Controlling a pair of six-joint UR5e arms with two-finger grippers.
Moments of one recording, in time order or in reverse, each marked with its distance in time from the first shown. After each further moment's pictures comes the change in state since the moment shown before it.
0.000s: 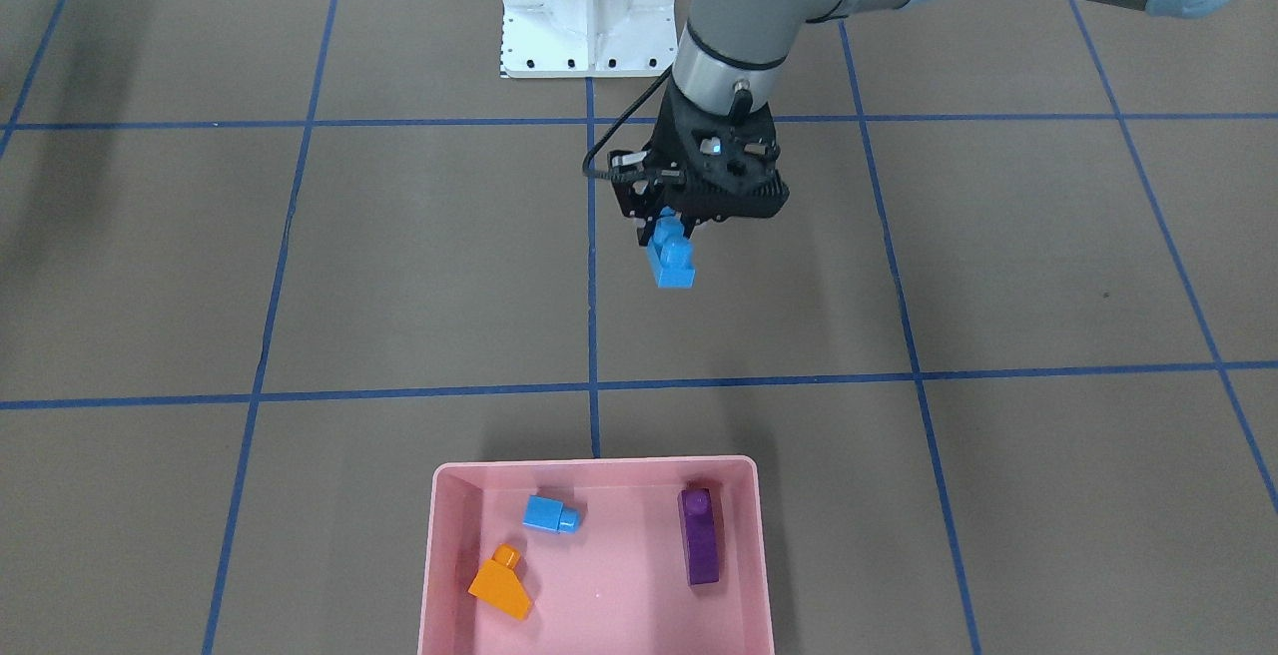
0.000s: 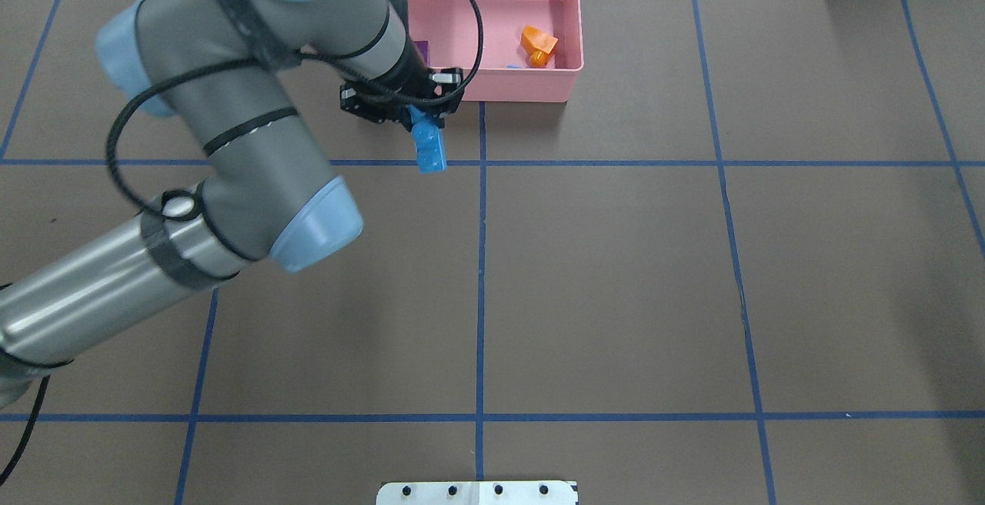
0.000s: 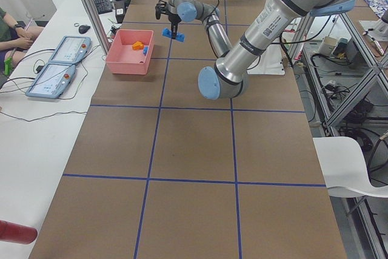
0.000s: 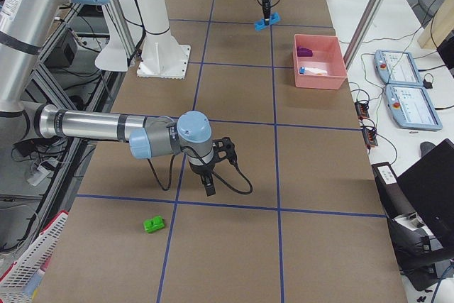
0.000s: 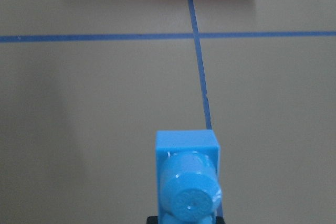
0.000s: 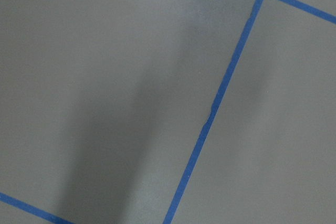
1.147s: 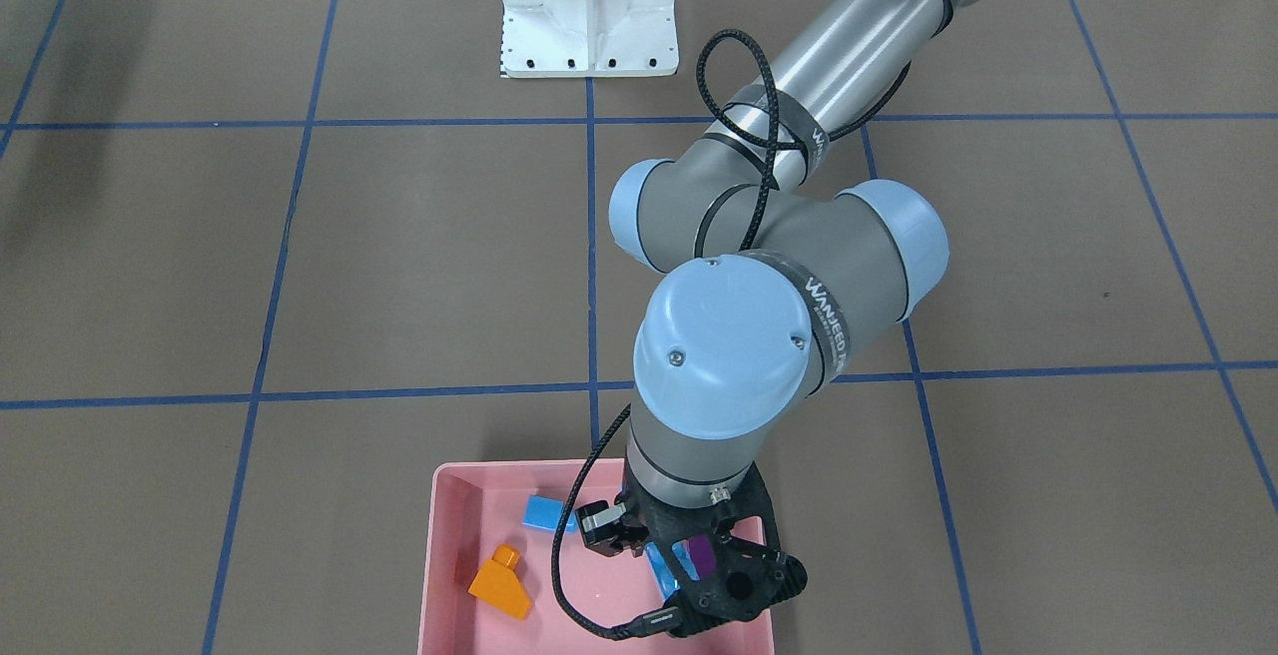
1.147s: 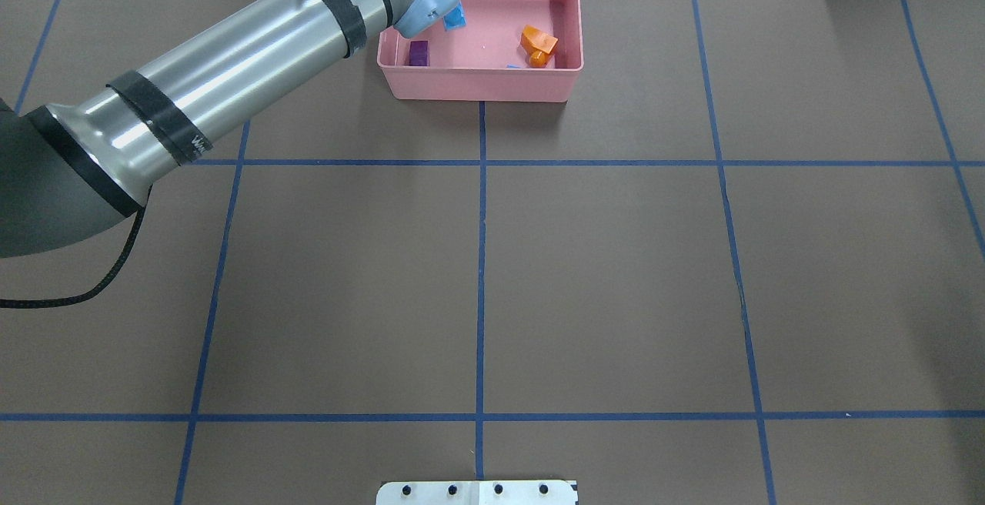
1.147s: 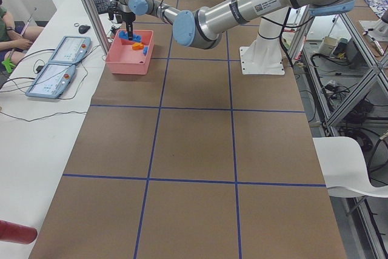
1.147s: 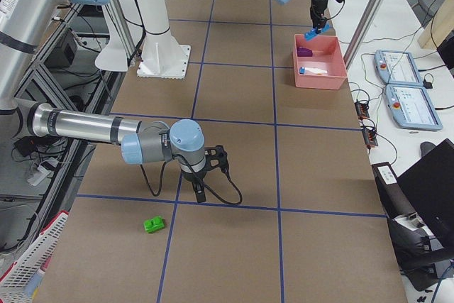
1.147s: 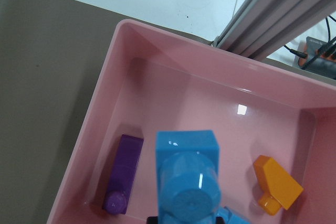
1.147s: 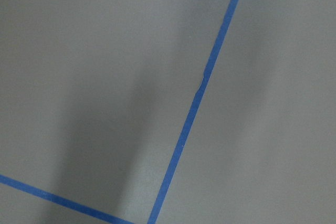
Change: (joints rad) left arm -0.151 -0.430 0.915 -0.349 -0.031 -0.008; right arm 0.003 -0.046 -0.014 0.020 0.000 0.000
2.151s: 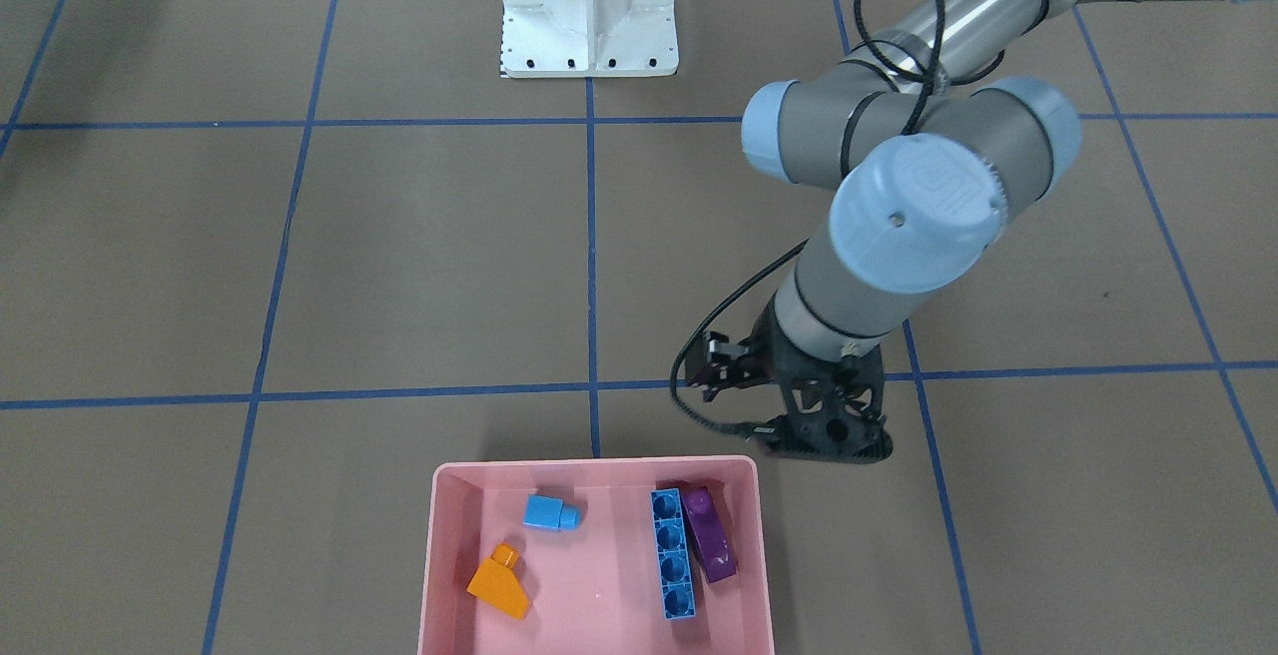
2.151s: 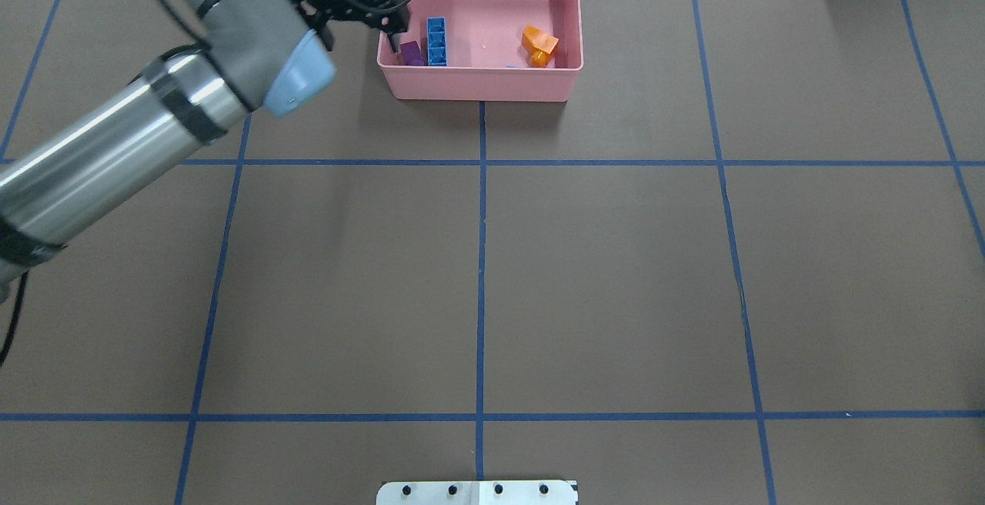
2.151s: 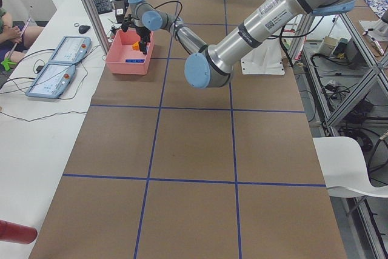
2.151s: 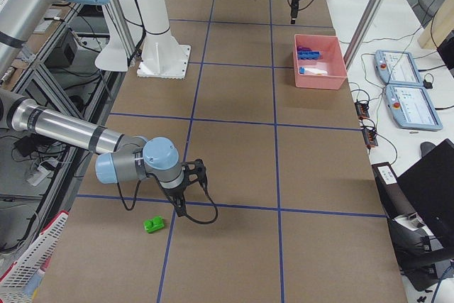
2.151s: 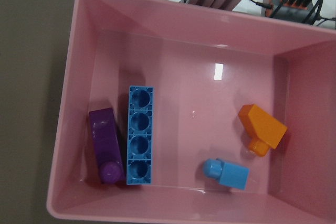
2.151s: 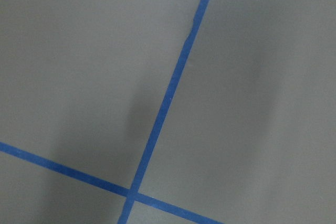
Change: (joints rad) left arm -0.018 0.524 -0.734 0.277 -0.152 0.469; right arm -0.003 -0.125 -0.123 0.293 0.002 0.046
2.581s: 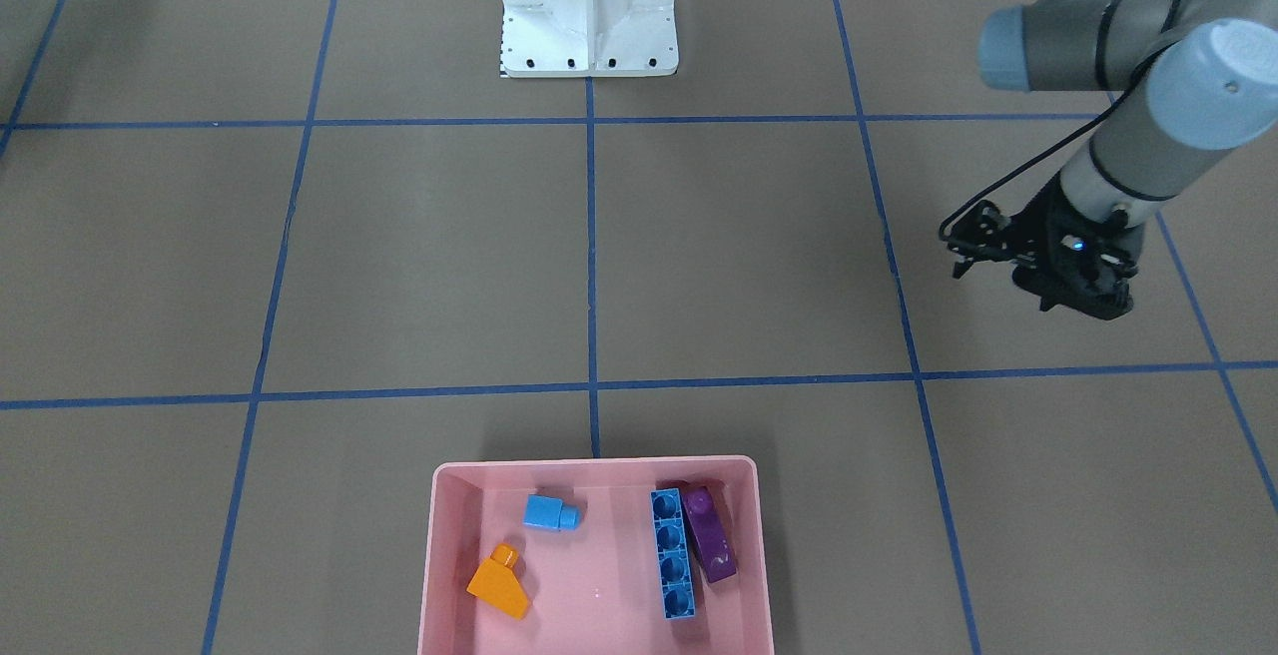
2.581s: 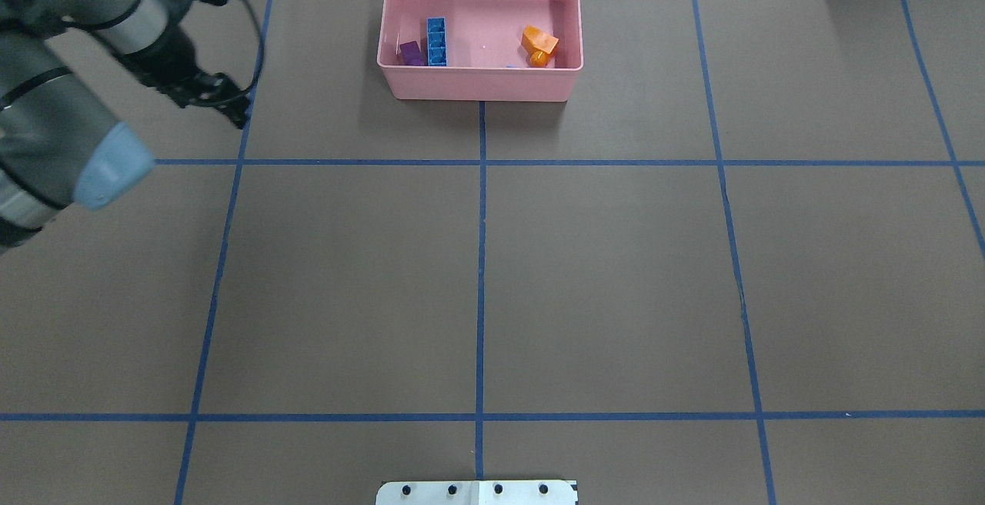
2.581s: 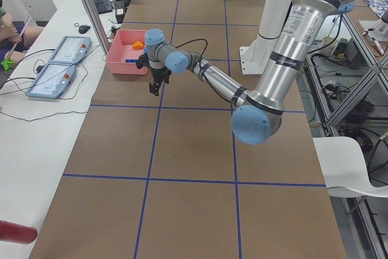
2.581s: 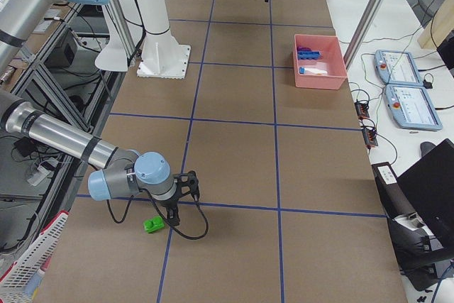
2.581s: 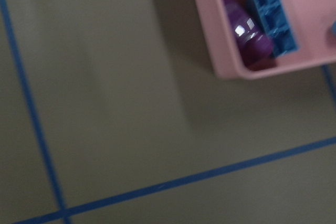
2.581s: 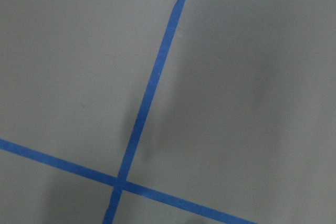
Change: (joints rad) left arm -0.125 0.560 -0.398 0.025 0.000 0.561; right arm -0.106 -0.008 -0.084 0.128 -0.003 0.129
